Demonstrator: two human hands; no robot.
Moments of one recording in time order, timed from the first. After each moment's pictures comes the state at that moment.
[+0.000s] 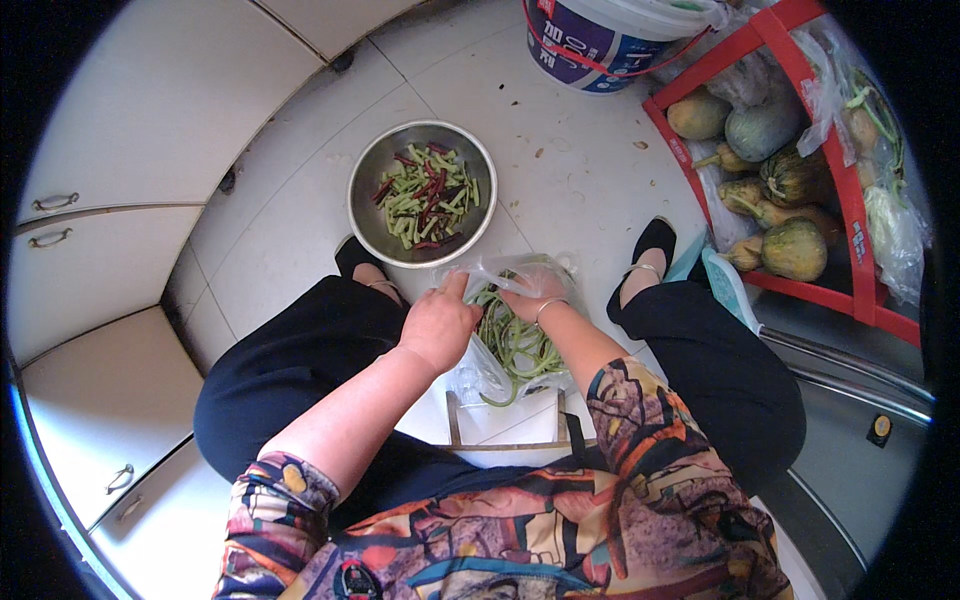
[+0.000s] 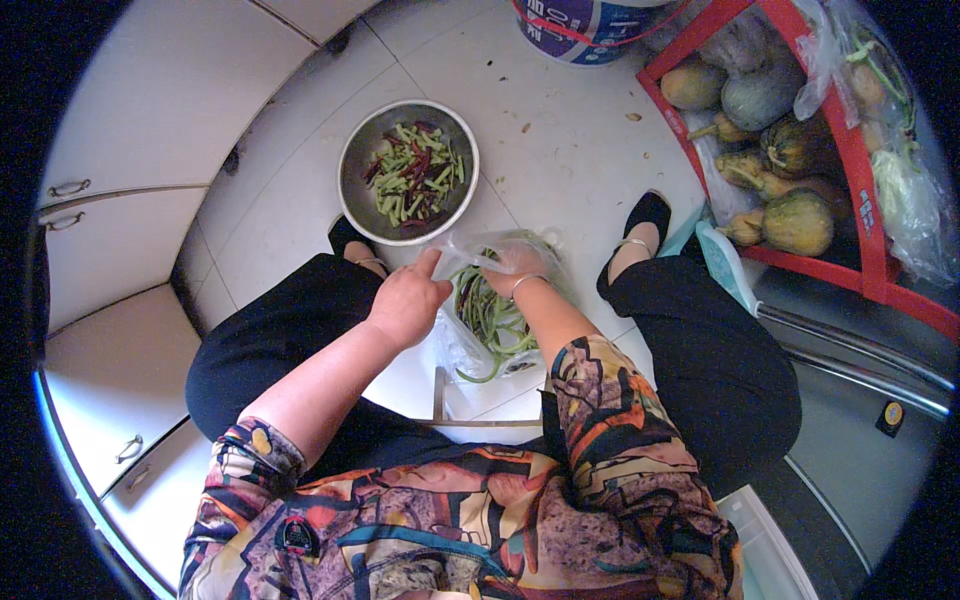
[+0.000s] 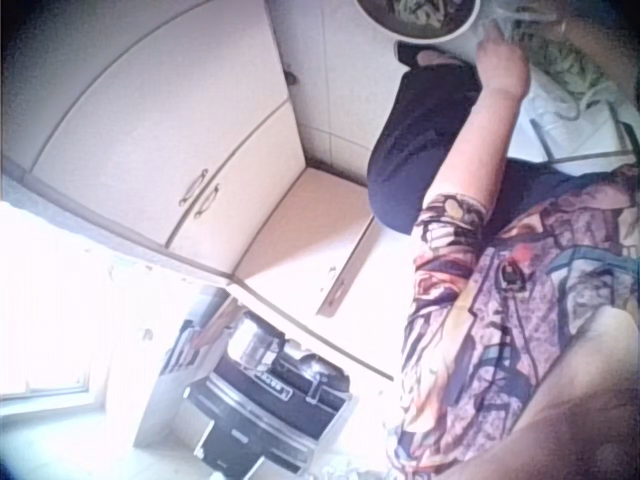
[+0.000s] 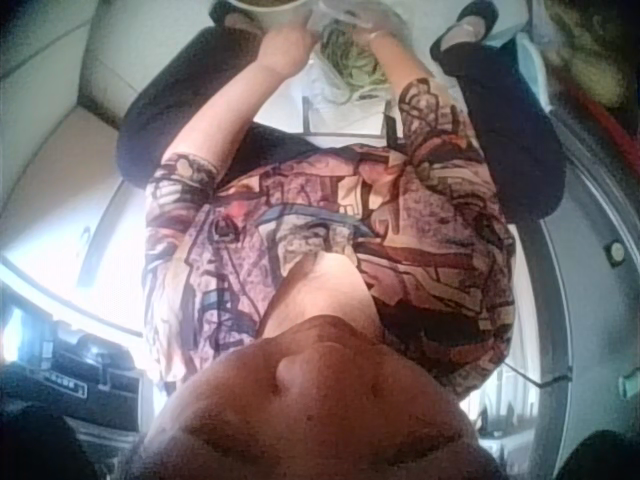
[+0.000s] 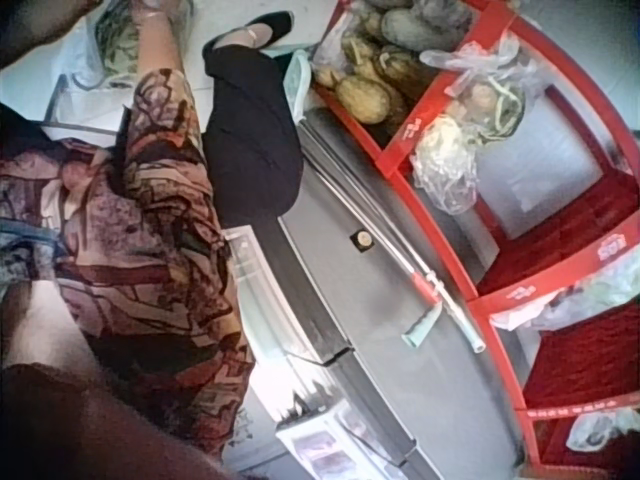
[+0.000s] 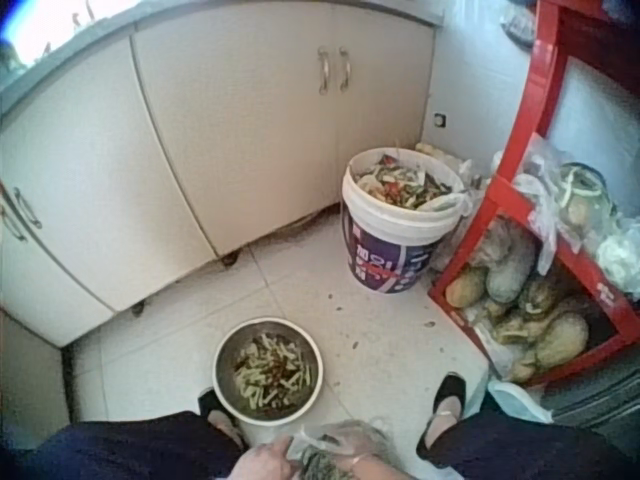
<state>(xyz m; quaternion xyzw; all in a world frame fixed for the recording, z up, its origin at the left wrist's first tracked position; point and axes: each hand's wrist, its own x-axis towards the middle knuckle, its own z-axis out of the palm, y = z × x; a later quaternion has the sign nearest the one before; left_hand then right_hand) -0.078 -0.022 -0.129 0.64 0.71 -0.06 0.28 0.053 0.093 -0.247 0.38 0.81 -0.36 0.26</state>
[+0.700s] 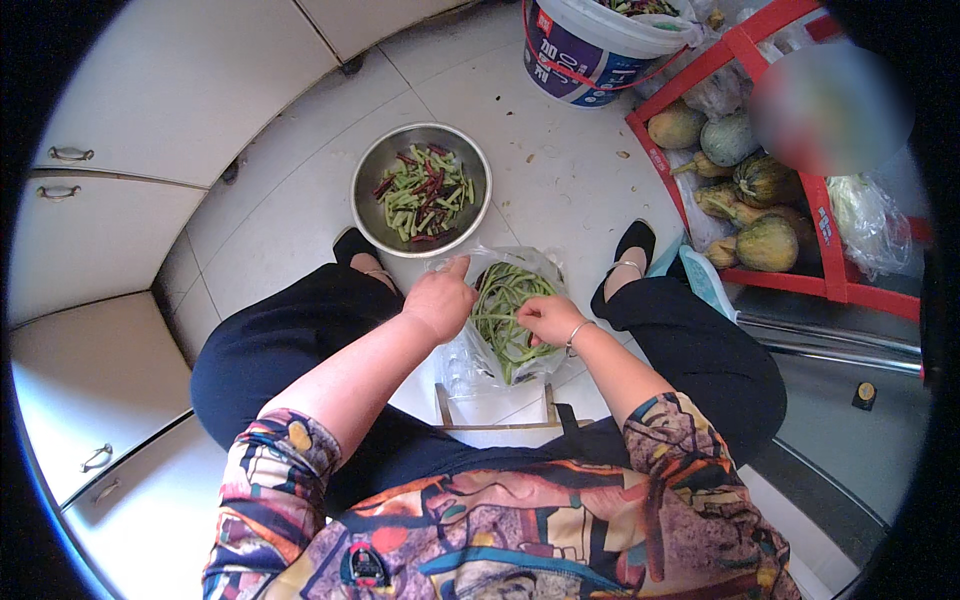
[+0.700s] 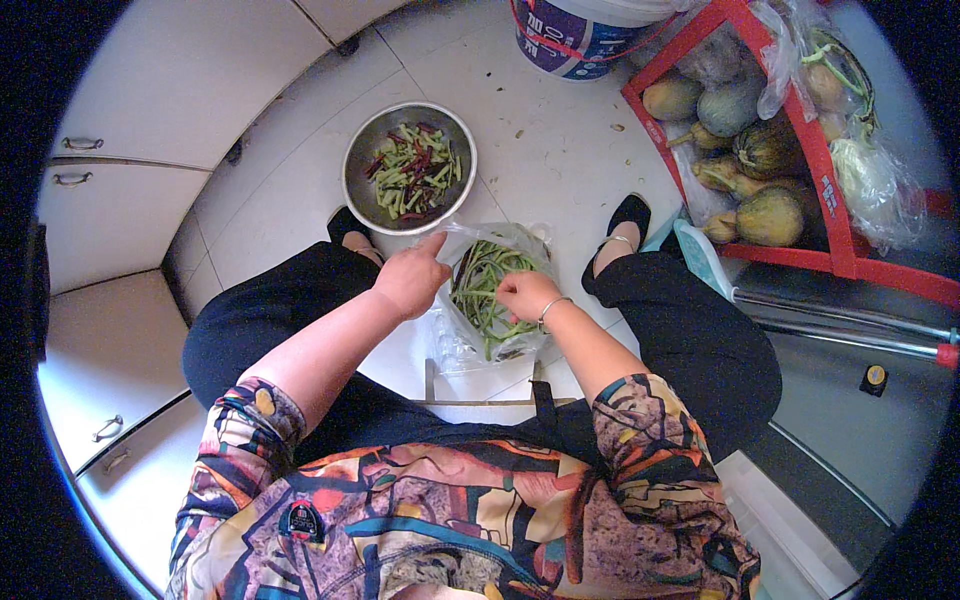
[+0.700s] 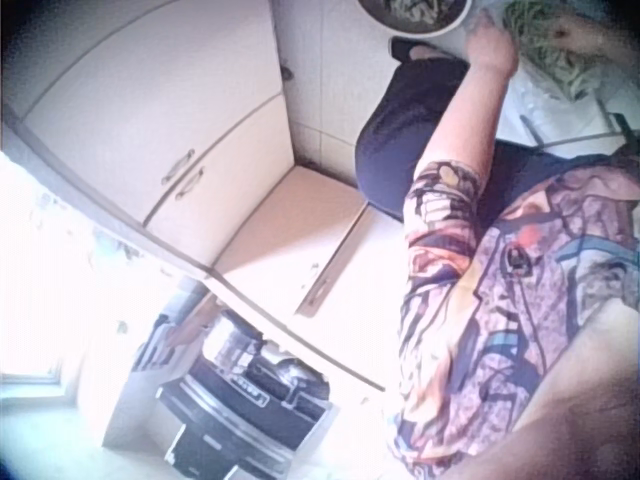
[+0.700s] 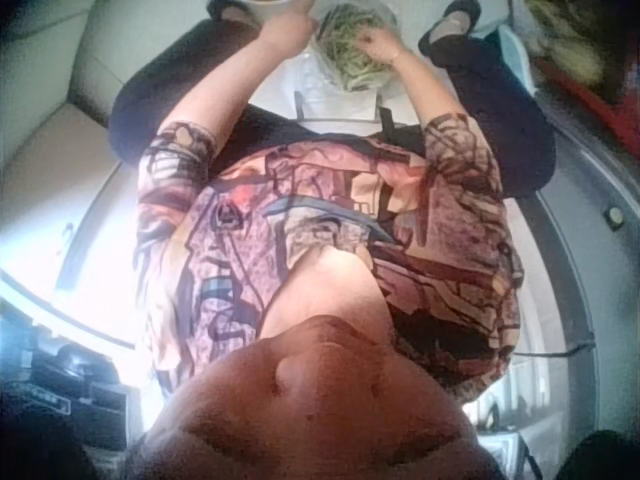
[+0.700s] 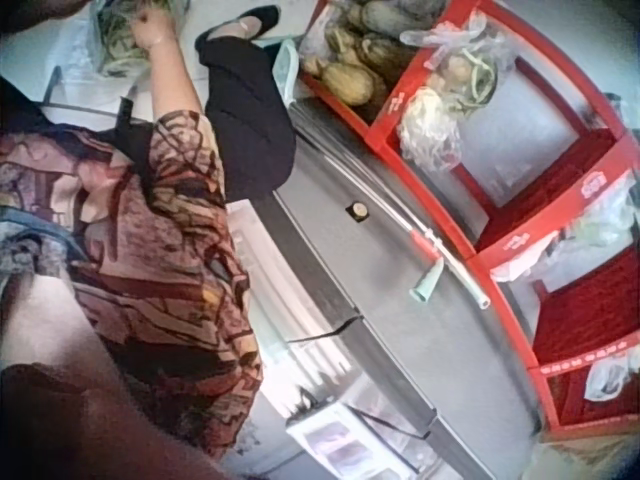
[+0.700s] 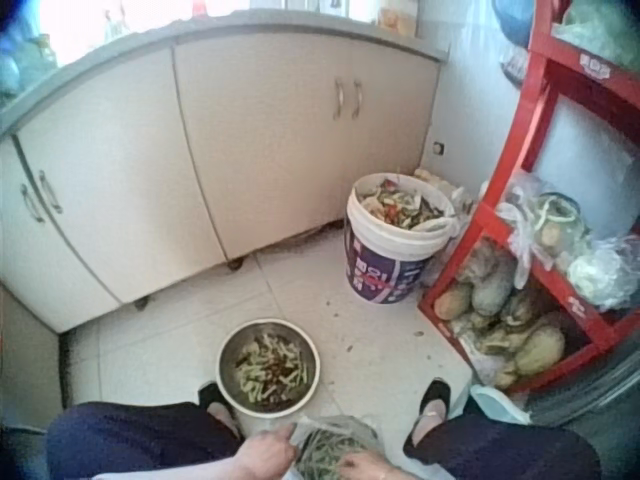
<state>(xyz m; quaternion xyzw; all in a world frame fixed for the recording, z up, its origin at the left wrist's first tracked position) -0.077 -0.032 -0.127 0.68 0.69 -0.06 0.23 0.115 0.072 -0.185 0.41 0.67 -0.57 0.25</state>
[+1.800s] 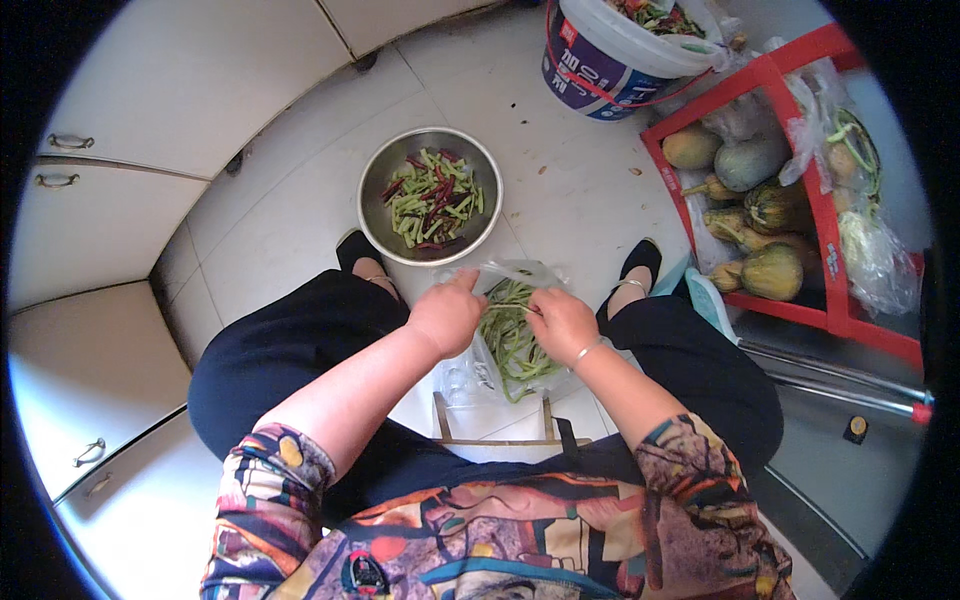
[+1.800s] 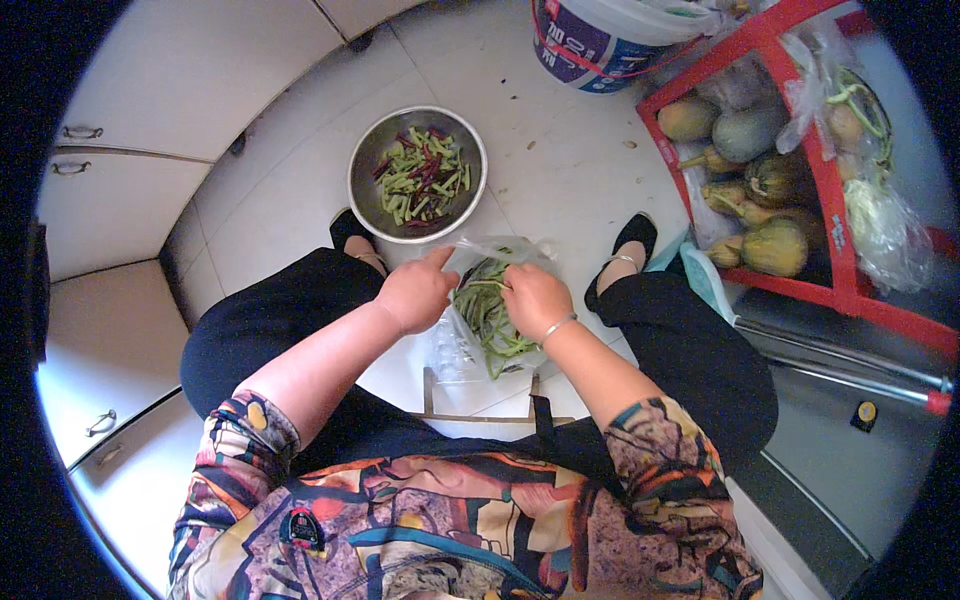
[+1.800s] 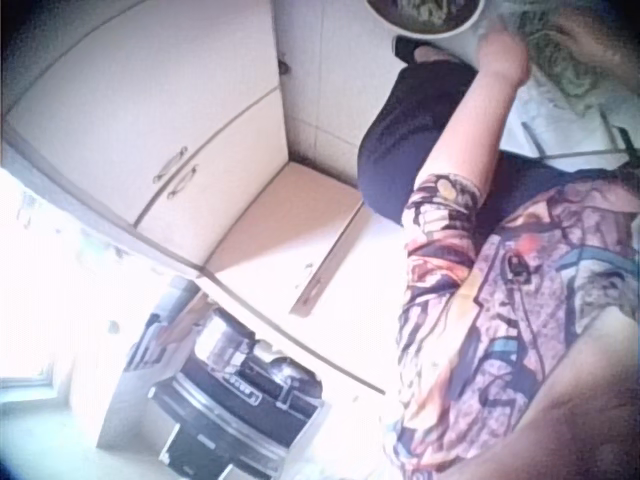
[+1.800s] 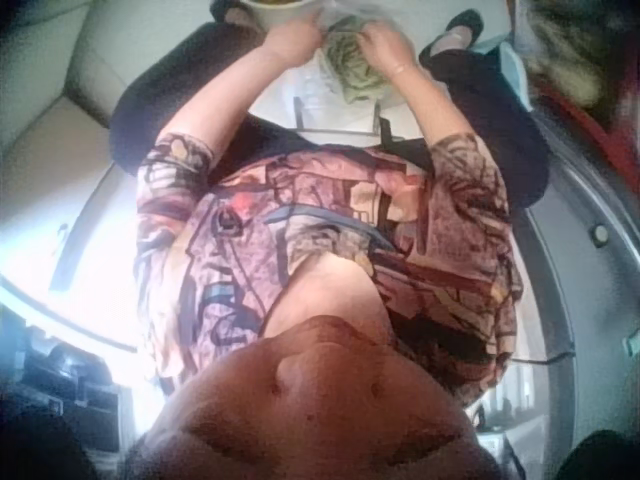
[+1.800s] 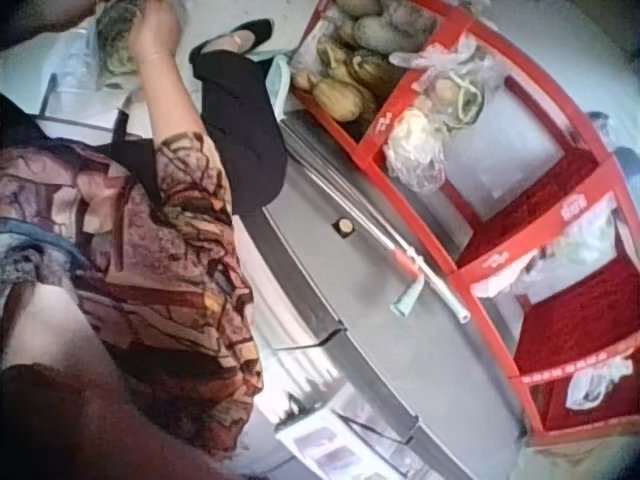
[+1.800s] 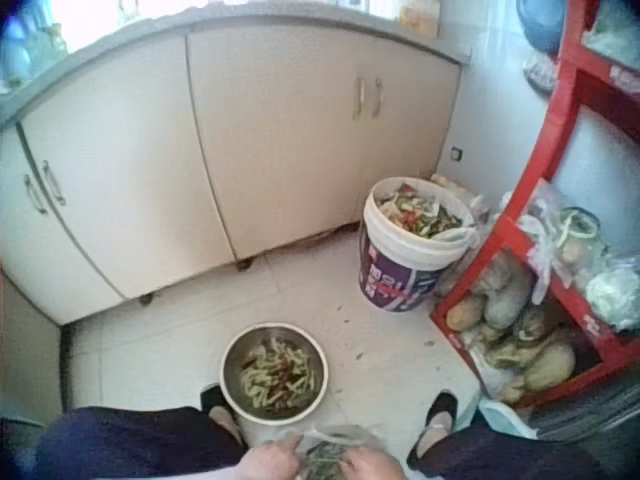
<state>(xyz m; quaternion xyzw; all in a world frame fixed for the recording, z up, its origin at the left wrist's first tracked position) -0.081 -0.026 -0.123 0.64 0.71 -0.03 0.30 0.099 0.076 -0.153 0.33 0.88 -0.33 0.04</state>
